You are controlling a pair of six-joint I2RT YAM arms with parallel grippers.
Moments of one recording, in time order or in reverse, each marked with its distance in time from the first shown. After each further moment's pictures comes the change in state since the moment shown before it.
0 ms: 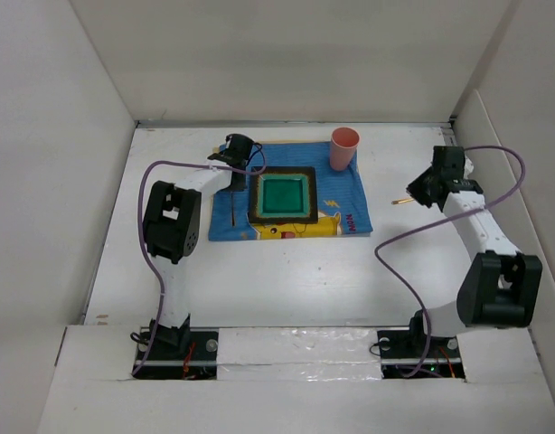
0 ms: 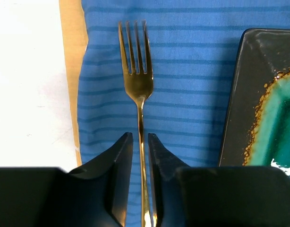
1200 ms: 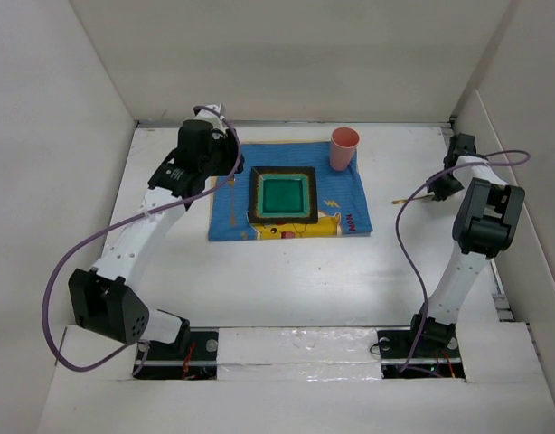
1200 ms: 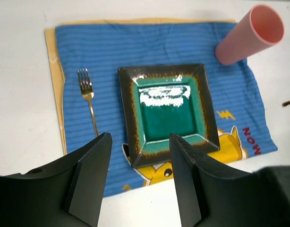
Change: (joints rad) left arm 0.000 -0.693 -0.194 0.043 0.315 -0.042; right arm -0.229 0.663 0.449 -0.135 0.102 0.109
